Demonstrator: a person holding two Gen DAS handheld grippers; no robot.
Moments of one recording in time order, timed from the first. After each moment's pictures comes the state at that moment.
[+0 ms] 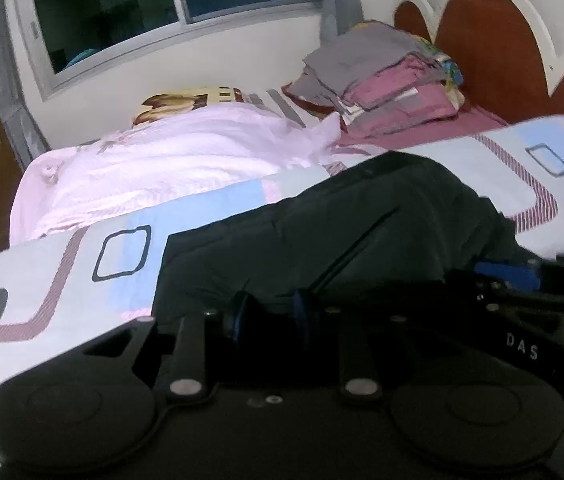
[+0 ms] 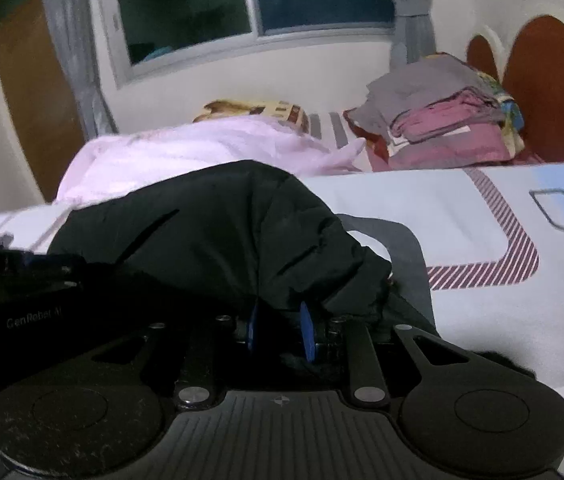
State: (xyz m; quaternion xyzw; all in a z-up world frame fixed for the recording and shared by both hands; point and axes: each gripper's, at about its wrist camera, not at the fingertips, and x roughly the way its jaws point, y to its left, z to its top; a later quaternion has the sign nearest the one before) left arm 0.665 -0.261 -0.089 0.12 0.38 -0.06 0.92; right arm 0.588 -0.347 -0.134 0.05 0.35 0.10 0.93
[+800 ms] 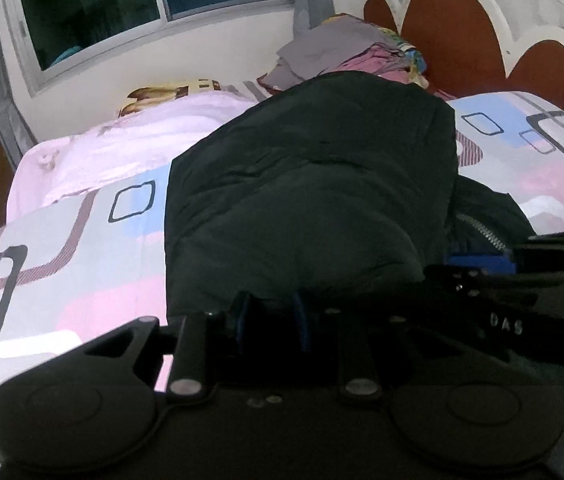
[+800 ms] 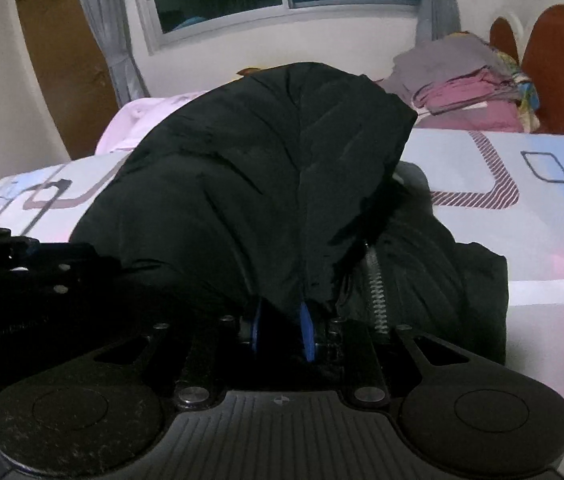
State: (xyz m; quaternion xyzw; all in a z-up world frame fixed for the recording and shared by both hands) left arm 0.563 -0.239 -0.066 0.12 0.39 -0.09 0.91; right arm 0.498 -0.327 -0.120 0.05 0.37 0.13 0.92
